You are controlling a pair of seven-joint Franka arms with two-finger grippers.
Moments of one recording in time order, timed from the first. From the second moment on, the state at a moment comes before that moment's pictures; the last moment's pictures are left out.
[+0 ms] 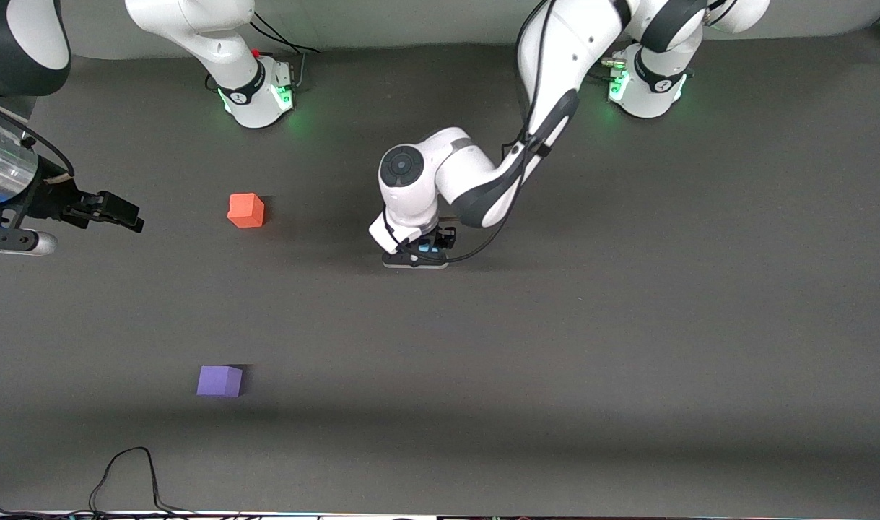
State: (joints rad) left arm -0.80 0.85 -0.15 -1.32 0.14 2.15 -0.94; right arm 0.06 -0.02 -0.04 -1.74 0.01 1.67 0.13
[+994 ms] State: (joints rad) left arm -0.58 0.75 -0.18 -1.25 0.05 2.04 -0.83; right arm 0.10 0.05 0.00 -1.65 0.07 1.68 0.18
